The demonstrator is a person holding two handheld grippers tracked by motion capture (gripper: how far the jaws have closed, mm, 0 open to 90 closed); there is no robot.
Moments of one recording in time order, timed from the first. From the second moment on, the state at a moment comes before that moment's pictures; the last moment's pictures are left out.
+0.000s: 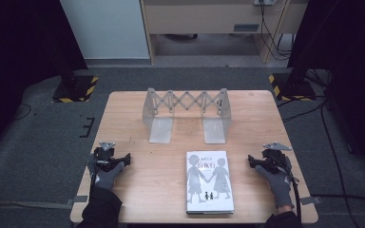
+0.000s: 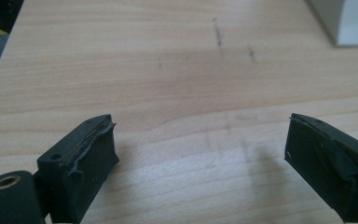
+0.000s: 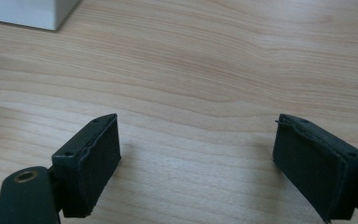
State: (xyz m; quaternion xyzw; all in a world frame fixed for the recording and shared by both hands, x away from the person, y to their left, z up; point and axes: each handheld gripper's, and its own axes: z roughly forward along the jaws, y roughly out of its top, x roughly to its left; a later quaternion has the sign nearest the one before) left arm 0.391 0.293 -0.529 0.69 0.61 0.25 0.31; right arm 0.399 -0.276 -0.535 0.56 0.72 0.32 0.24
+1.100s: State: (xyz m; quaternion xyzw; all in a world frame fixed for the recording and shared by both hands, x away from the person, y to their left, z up) left arm 0.354 0.200 -0.490 0.72 0.51 0.23 0.42; right arm 0.367 -0.236 -0.496 0.50 0.72 0.44 0.18
